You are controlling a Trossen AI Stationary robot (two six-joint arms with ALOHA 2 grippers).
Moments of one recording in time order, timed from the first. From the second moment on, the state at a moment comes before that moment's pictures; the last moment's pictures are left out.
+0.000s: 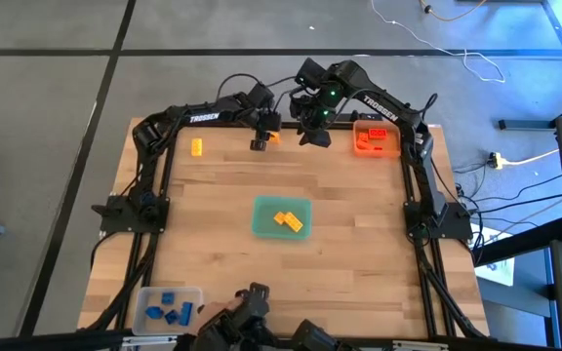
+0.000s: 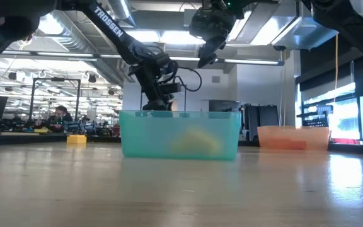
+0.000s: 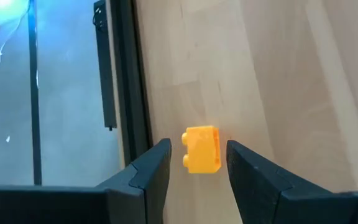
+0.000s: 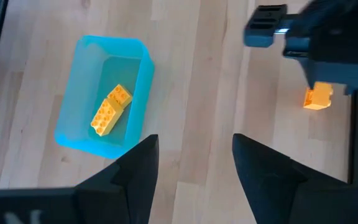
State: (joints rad) left arm 0.72 2.02 1.48 -0.36 0.17 0.88; right arm -0.57 2.14 2.35 -1.49 -0.50 -0.59
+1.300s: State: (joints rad) left arm 0.76 2.14 1.48 -0.30 0.27 0.95; right arm -0.57 2.14 2.35 -1.48 -0.58 -0.58
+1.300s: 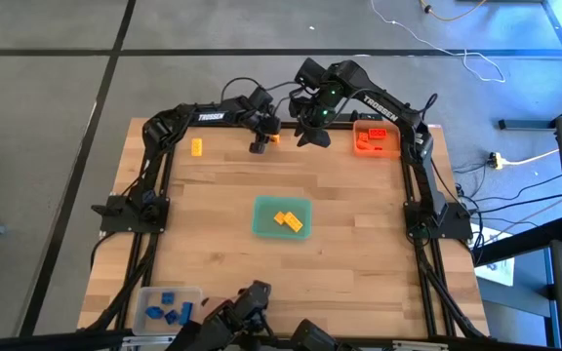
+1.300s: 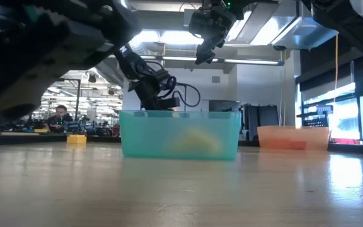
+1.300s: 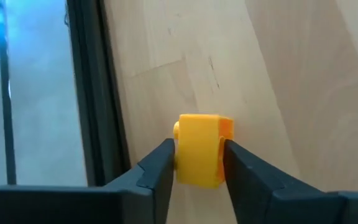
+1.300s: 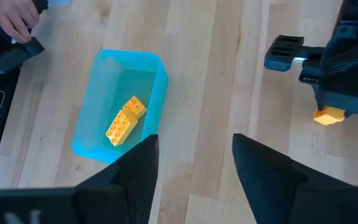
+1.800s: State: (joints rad) left arm 0.72 2.09 1.48 -0.37 0.20 0.90; right arm -0.57 2.14 2.35 -1.50 -0.58 -0.58
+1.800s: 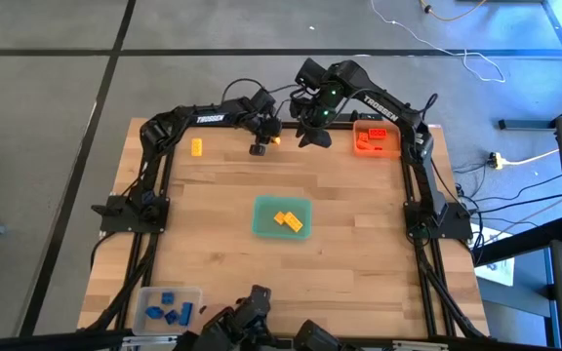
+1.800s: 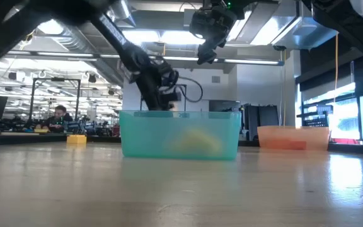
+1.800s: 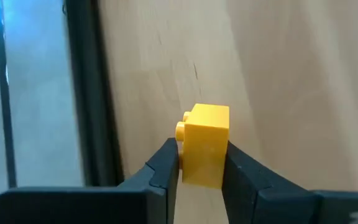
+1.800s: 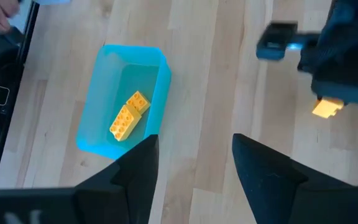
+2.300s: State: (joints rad) left arm 0.59 1.81 1.57 -1.00 0.43 0.71; right arm -0.67 1.96 2.35 -1.57 -0.57 -0.64
